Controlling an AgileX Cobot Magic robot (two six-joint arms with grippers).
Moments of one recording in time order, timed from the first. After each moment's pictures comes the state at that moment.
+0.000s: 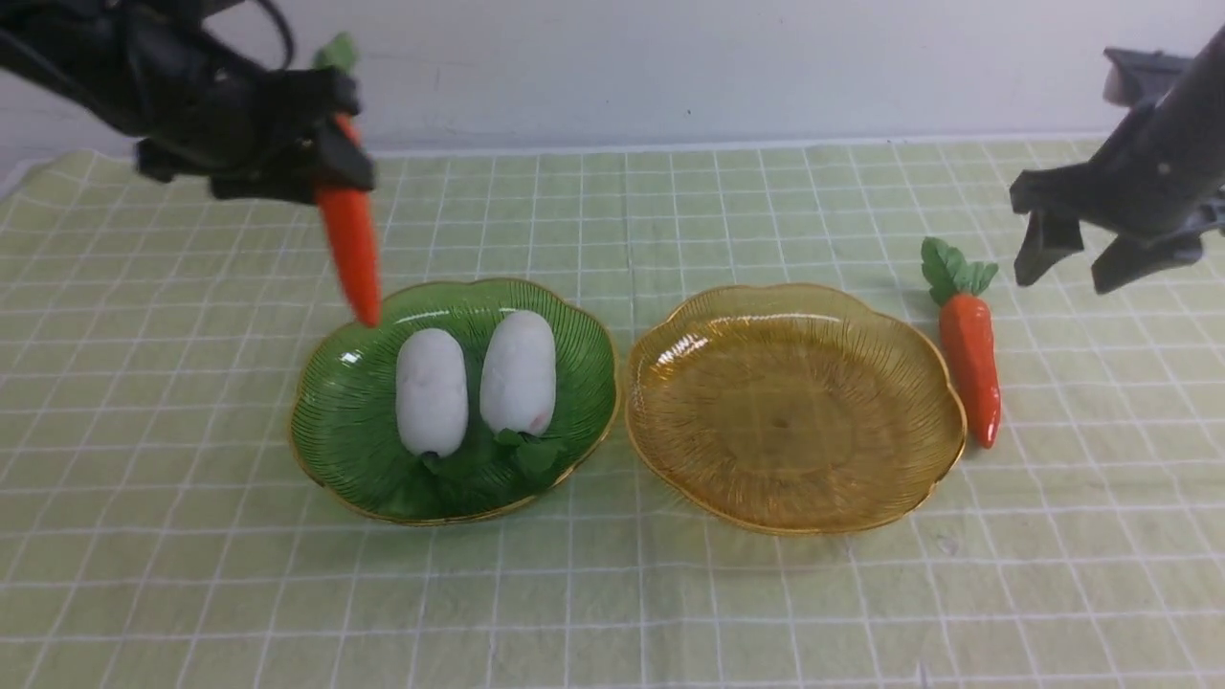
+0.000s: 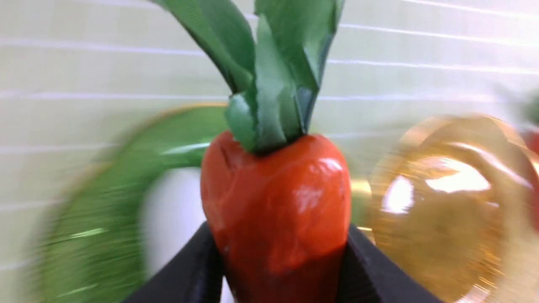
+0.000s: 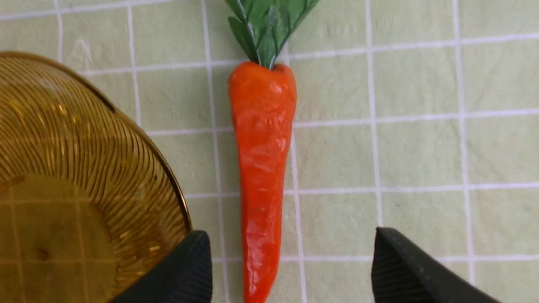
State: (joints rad) right arm -0.04 2.06 -1.79 0.19 1.16 -0.04; left arm -0.08 1.82 -1.71 -0.50 0.96 0.16
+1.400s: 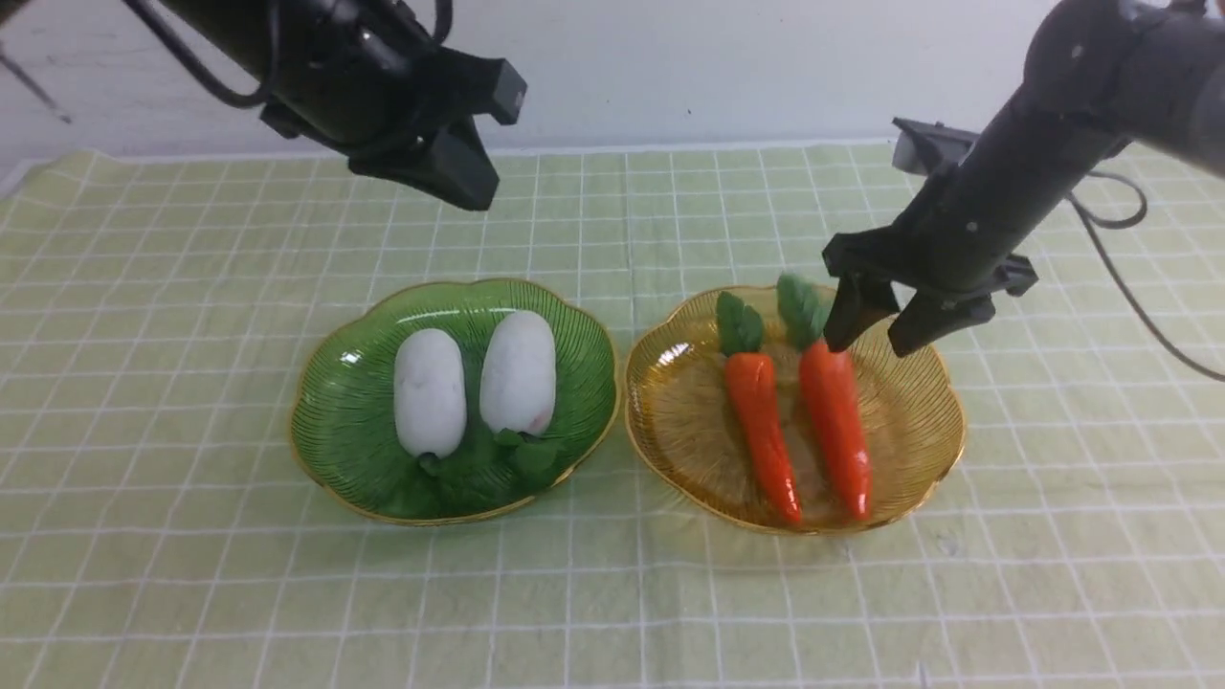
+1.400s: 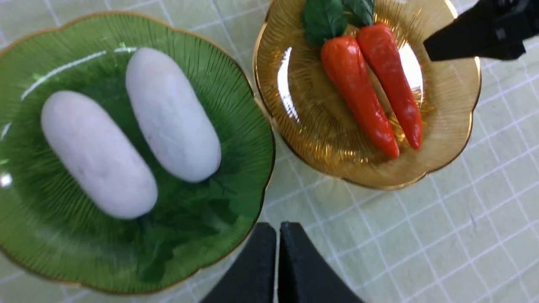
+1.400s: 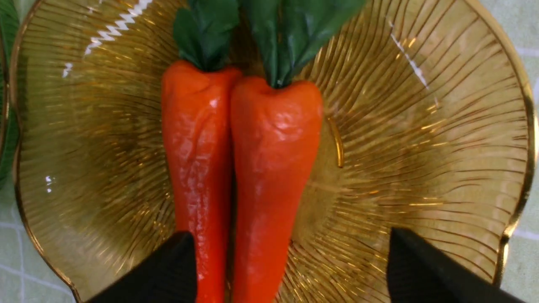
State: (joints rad) right arm 0.18 2.09 -1.79 0.35 1.23 -0.09; left arm -0.25 1.58 -1.66 -0.29 1.23 0.12
